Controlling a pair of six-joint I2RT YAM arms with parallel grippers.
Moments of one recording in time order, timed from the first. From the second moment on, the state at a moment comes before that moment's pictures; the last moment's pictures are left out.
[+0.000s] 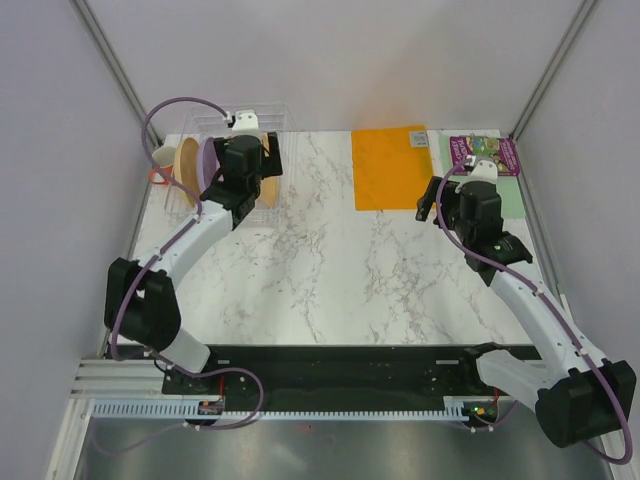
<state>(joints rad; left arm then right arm) -0.38 1.54 1.24 -0.01 -0.47 -0.16 0.26 1.05 0.89 -0.27 0.19 0.36</state>
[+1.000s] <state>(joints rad) -0.42 1.76 1.41 -0.01 -0.75 0.10 0.28 1.06 0.89 -0.31 0.25 0.33</state>
